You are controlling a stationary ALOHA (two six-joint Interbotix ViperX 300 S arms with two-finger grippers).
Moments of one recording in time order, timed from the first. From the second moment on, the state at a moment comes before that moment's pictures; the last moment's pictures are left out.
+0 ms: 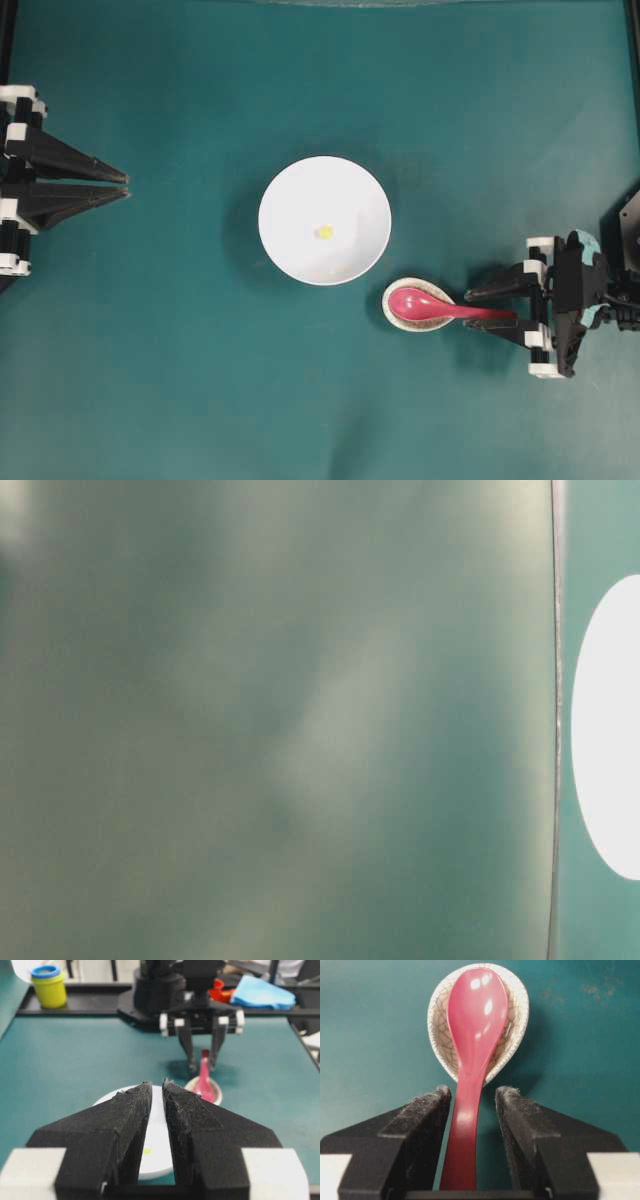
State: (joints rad) left arm 0.00 -0.95 1.17 0.01 -0.21 0.02; right arm 0.65 0.04 1.29 0.79 -0.94 -0.04
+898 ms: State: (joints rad) left arm 0.00 -0.95 1.17 0.01 -0.21 0.02; right arm 0.66 0.08 1.30 0.76 -0.98 -0.06
